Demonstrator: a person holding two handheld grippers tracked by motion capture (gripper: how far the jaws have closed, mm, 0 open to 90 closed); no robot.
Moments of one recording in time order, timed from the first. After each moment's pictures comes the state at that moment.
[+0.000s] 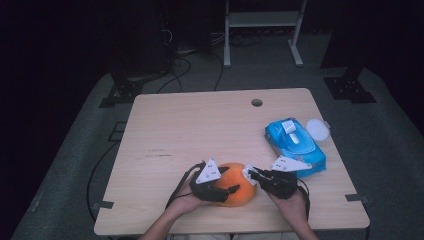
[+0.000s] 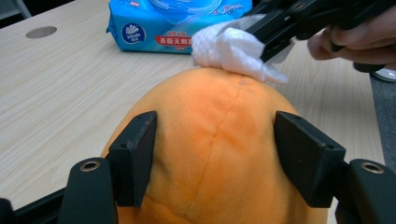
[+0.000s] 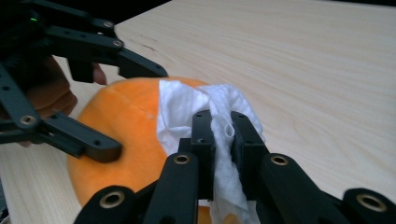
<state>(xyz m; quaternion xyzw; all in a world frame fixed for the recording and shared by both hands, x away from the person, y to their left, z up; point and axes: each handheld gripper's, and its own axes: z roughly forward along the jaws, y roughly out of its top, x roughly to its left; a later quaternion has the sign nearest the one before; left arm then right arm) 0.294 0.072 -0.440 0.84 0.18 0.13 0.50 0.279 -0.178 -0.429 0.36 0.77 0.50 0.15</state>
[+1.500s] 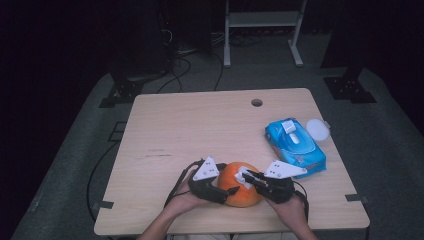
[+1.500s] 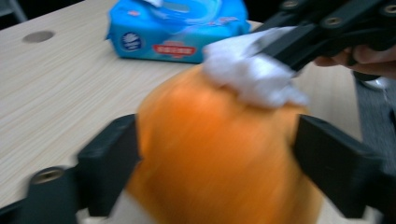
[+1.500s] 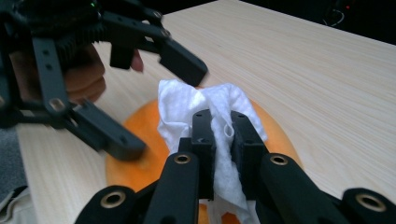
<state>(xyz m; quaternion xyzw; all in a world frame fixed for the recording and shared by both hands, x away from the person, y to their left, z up) 0.300 0.078 -0.431 0.83 0.20 0.10 0.51 0.267 -0.169 -0.417 0.30 0.79 0.50 0.17</state>
